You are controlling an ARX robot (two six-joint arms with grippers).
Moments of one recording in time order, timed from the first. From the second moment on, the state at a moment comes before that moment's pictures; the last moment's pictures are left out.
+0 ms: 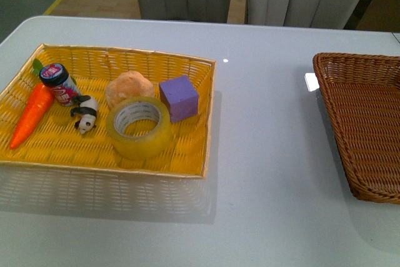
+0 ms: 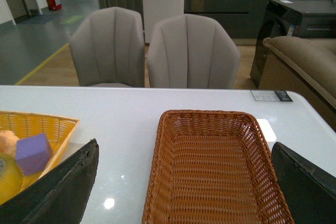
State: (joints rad) left arm 0.00 0.02 0.01 0.00 0.00 -0.01; right arm 0.00 0.01 0.02 0.00 0.00 -0.01
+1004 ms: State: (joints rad) left arm 0.00 0.02 0.01 0.00 0.00 -0.01; right arm -0.09 0.39 0.19 -0.30 -0.20 0.00
